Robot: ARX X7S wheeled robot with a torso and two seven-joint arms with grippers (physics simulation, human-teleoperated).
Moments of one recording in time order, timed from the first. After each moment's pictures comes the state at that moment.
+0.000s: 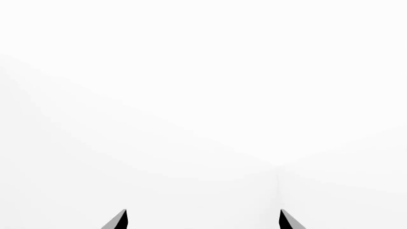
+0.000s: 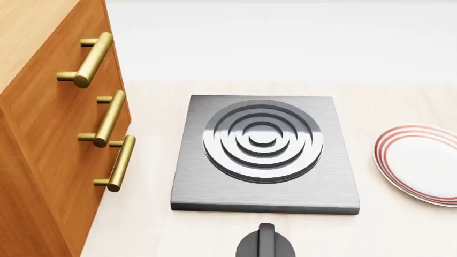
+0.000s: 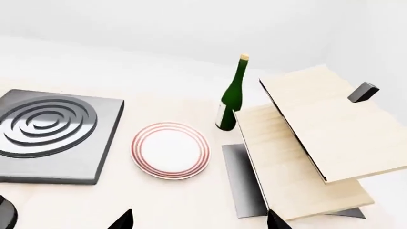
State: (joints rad) left arm -0.01 -0.46 -0.46 0.94 -1.13 -0.08 -0.03; right arm -0.23 1.21 1.42 -0.46 1.02 1.47 -0.35
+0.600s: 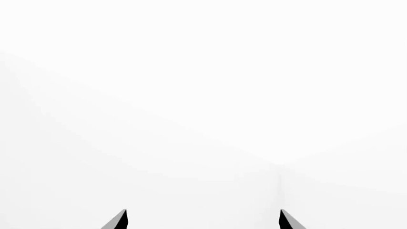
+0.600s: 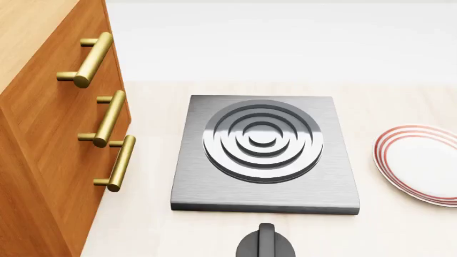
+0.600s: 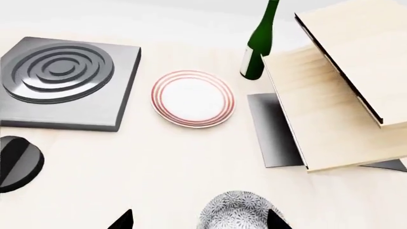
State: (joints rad) left arm -0.01 -0.47 -0.45 0.93 -1.13 -0.07 -0.04; right arm -0.40 1.14 1.38 -0.46 1.08 1.45 -0.32
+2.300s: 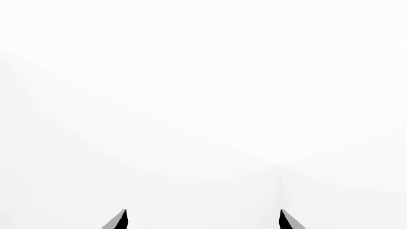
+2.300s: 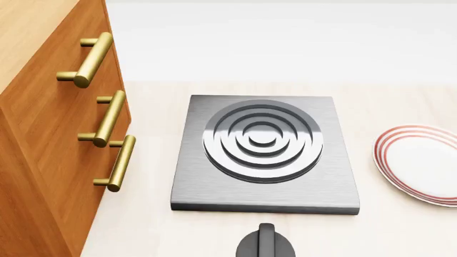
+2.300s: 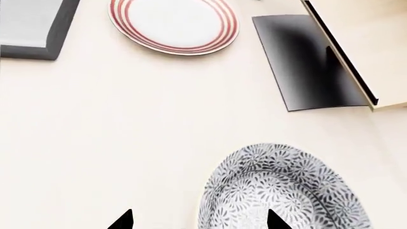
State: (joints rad) left arm 0.00 -0.48 -0.43 0.93 -1.12 -0.04 -0.04; right arm -0.22 0.97 0.53 -0.23 0.78 0.95 -0.09
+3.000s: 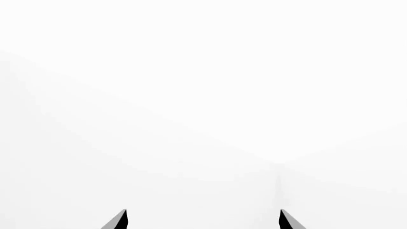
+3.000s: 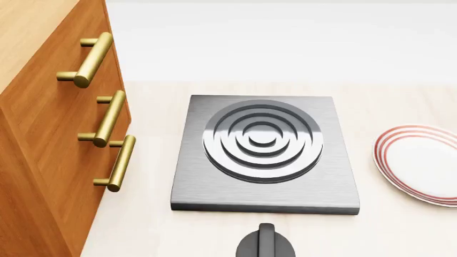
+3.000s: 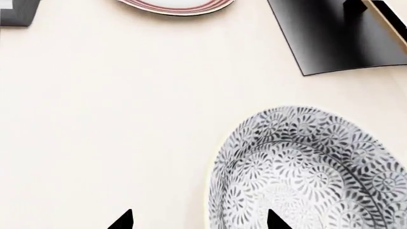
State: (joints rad) left arm 0.00 -0.49 -0.42 0.92 -1.11 -0.03 -0.04; right arm -0.15 0.91 0.40 -0.12 0.74 0.92 -0.06
